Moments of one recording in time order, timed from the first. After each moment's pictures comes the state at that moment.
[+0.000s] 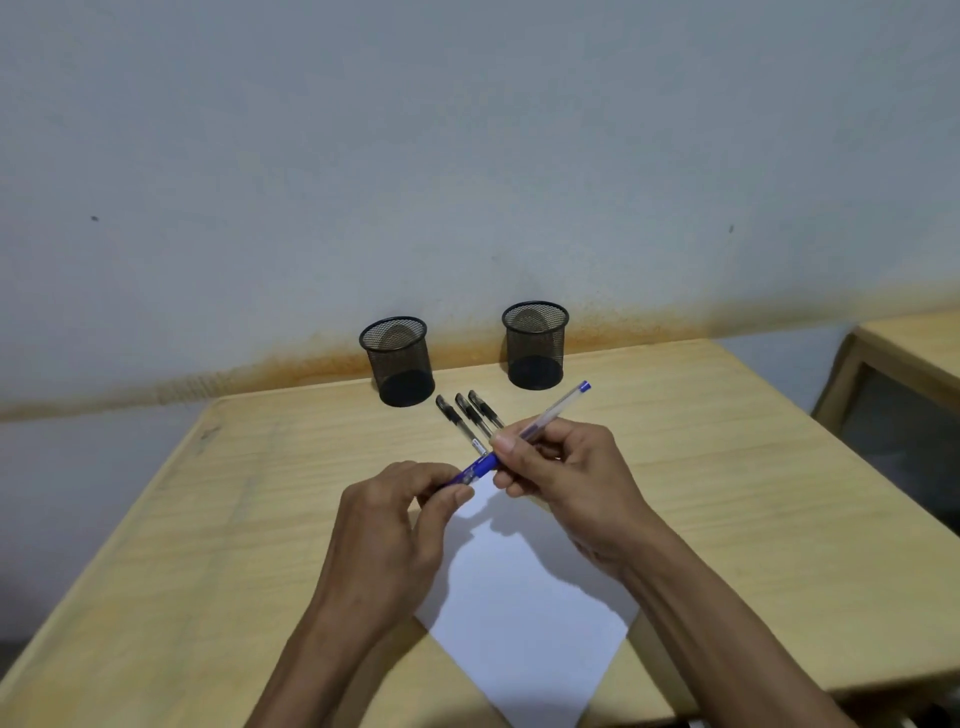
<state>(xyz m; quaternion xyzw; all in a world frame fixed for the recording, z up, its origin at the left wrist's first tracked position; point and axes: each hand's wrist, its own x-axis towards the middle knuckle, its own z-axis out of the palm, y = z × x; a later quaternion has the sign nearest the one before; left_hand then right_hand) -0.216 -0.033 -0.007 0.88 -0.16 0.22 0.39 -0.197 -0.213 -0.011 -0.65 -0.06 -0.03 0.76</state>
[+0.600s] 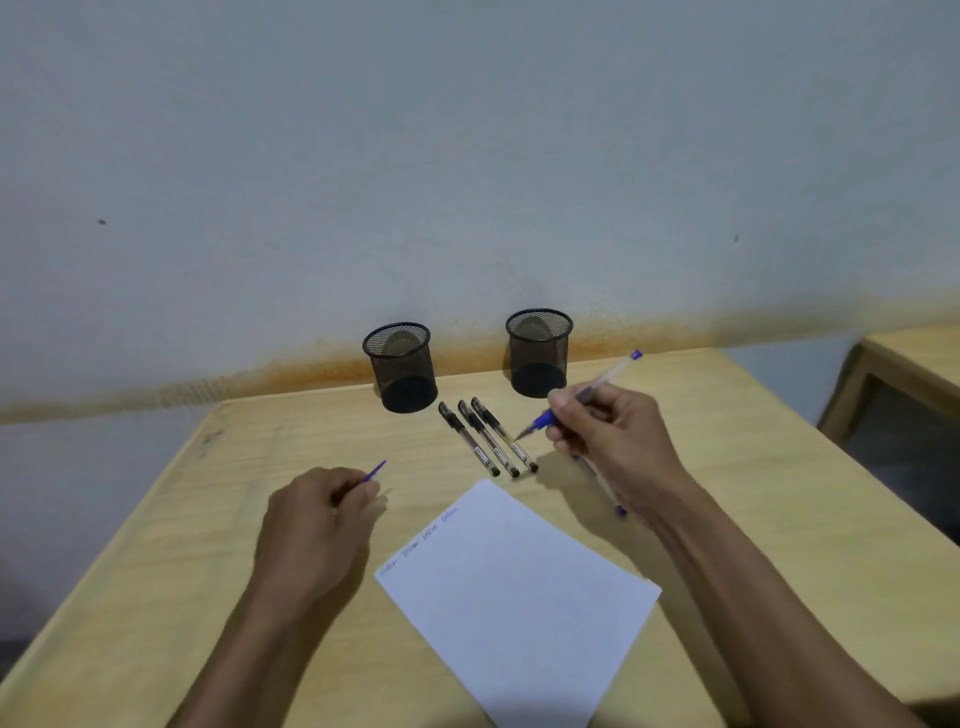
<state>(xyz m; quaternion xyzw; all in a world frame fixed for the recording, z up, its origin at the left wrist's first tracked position) -0.176 0.024 -0.031 0.92 0.02 0.17 0.36 -0.157 -0.256 -0.007 -0.66 0.01 -0.10 0.74</state>
